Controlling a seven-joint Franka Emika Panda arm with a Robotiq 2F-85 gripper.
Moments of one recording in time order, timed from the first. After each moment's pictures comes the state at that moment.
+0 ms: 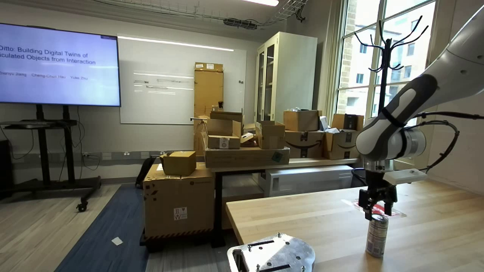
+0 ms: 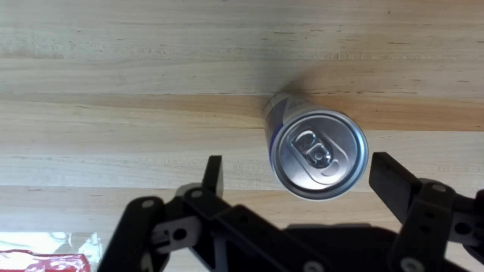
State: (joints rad) arm -0.10 0.36 -0.13 -2.15 -0.05 2.41 -0.25
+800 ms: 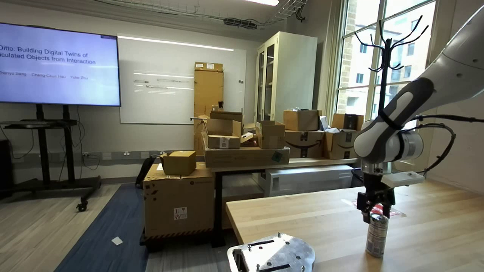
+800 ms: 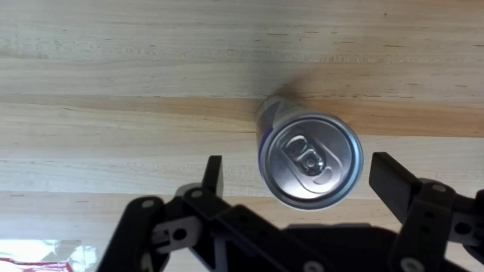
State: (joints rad) arm -0.11 0.39 -0.11 -2.14 -0.05 2.41 -0.25
